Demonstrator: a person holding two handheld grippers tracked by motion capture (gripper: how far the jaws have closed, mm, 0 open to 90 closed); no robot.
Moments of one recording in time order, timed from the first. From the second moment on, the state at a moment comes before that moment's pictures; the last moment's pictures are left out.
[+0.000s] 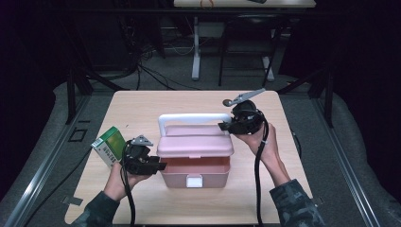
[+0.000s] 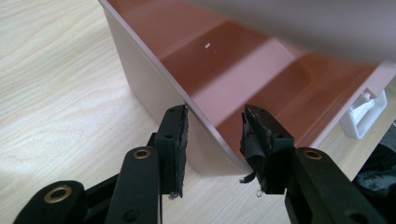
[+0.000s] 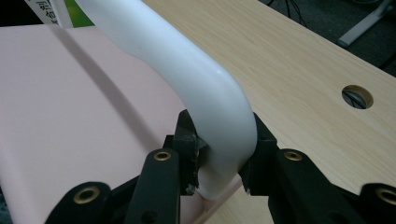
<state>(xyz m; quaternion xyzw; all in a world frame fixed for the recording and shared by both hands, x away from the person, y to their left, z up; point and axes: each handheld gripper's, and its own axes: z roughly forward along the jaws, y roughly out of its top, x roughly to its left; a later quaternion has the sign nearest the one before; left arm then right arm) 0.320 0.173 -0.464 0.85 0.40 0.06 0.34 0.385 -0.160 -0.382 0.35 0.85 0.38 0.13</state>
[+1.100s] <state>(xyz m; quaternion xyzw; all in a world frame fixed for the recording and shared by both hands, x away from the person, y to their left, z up) 0.322 0.174 -0.465 0.85 0.39 0.06 0.34 0.431 -0.162 -0.365 0.38 0.83 0.39 0.11</state>
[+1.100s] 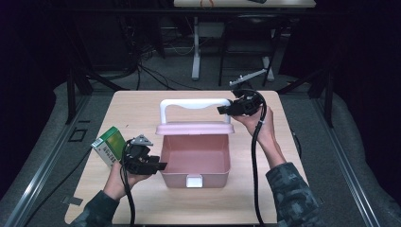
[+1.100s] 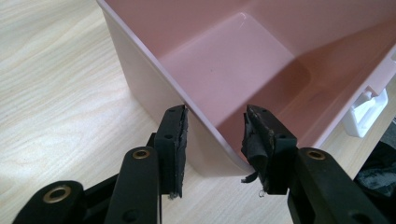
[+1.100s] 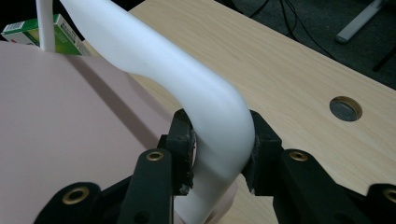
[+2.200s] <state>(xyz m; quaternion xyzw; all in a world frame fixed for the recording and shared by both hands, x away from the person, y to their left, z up) 0.335 0.179 -0.423 0.85 0.37 0.10 0.35 0.446 -0.160 -0.360 0.41 0.82 0.38 0.09</state>
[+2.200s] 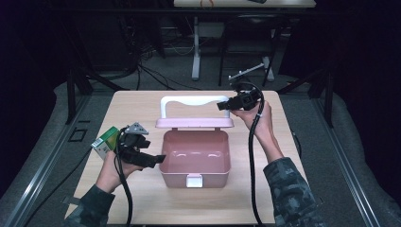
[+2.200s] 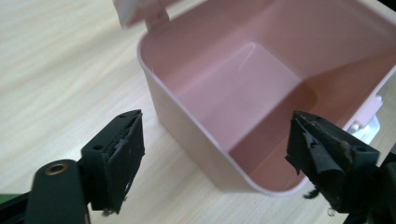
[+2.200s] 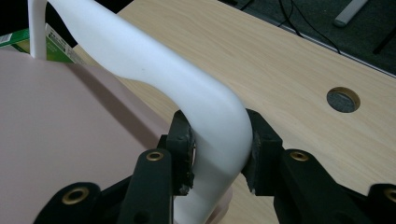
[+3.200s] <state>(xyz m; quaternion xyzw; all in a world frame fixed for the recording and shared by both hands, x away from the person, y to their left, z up) 0.358 0.148 -0.368 0.85 0.35 0.21 0.34 0.445 -0.160 -0.360 0.41 0.82 0.38 0.09</state>
